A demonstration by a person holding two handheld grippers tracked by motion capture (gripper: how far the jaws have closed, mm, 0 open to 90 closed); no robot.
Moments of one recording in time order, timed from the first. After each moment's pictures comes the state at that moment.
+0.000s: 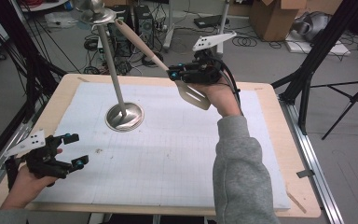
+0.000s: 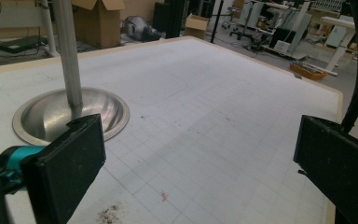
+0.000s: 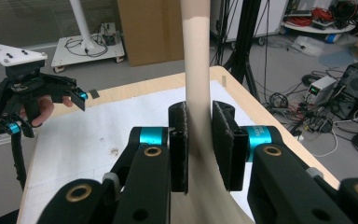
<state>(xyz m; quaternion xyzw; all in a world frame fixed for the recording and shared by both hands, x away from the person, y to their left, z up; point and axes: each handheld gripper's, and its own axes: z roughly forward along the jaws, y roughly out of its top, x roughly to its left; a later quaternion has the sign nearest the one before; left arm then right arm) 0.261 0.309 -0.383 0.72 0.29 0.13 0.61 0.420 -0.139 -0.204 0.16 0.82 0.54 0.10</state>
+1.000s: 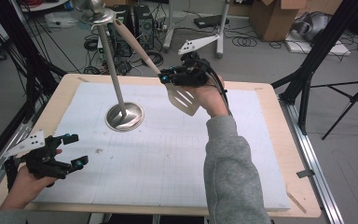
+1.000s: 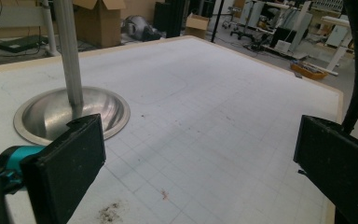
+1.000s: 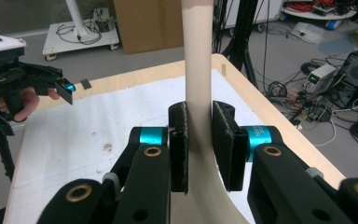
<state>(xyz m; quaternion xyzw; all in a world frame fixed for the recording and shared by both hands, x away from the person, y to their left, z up) 0.260 0.310 -0.384 0.73 0.29 0.13 0.61 0.427 -0.111 -0.217 0.17 0.84 0.51 0.10</state>
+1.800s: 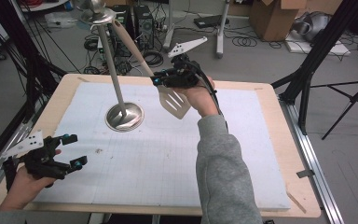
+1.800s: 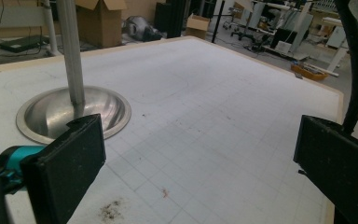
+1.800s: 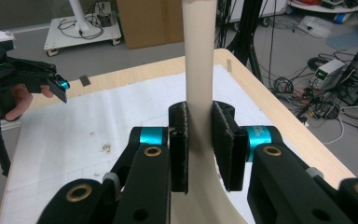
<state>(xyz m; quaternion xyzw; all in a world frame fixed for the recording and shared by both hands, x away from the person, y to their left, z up) 0.258 0.312 -0.384 0.72 0.29 0.13 0.61 0.437 -0.090 -0.230 0.17 0.84 0.51 0.09</state>
